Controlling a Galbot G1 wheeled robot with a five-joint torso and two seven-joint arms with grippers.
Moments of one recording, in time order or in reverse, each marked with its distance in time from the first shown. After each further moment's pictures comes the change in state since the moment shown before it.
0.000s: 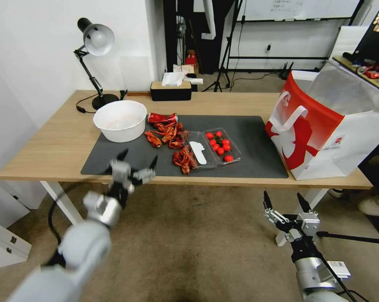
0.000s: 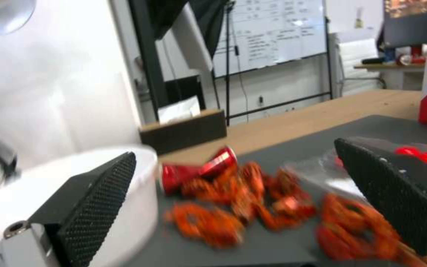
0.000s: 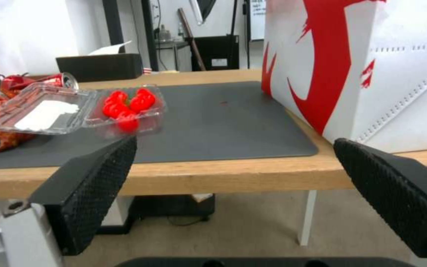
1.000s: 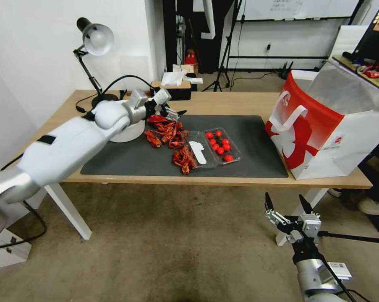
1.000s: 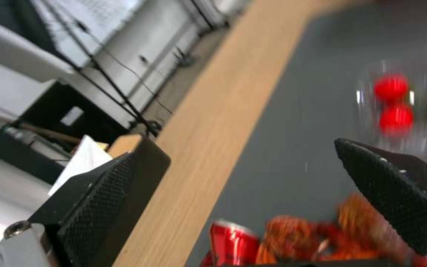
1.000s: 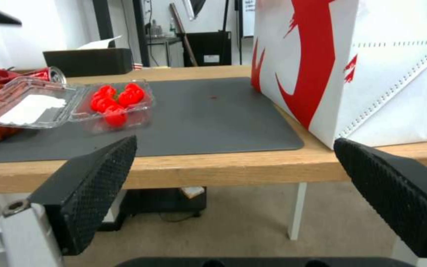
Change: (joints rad) left arm -1.248 -0.074 0.890 0.855 -0.008 0.095 0.565; right arm -0.016 0.021 0.020 0.003 -0.013 -0.013 0.007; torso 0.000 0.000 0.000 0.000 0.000
